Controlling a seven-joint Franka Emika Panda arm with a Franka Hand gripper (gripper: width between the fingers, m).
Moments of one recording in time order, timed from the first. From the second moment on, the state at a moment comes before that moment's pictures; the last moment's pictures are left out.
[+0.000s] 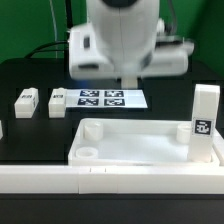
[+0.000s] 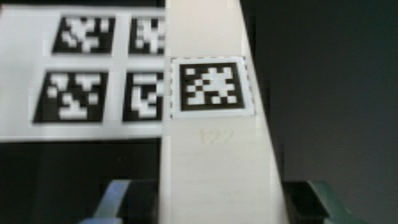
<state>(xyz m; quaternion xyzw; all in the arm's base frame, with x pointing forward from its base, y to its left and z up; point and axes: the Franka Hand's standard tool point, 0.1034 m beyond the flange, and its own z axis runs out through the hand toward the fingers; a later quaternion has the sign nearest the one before) 0.448 0.021 0.099 -0.90 0.03 0.43 0.07</state>
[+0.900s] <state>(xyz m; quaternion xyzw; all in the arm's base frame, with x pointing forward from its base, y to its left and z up) 0.513 -0.025 0.153 -0.98 0.02 0.17 0.08</state>
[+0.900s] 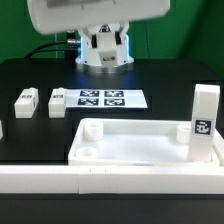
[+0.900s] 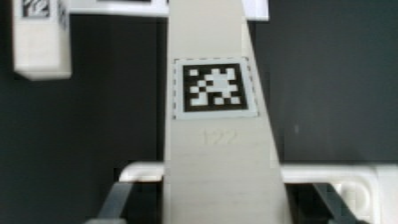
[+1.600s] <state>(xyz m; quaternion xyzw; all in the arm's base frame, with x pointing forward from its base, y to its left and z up) 0.557 -0.066 0.186 -1.00 0.01 -0.01 0.06</state>
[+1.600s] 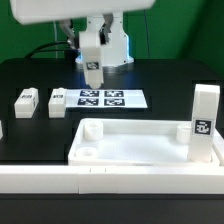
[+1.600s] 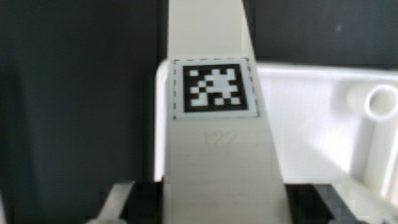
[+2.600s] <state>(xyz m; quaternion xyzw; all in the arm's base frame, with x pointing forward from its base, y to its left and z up) 0.611 -0.130 0.197 -0.95 0.03 -0.31 -0.07</state>
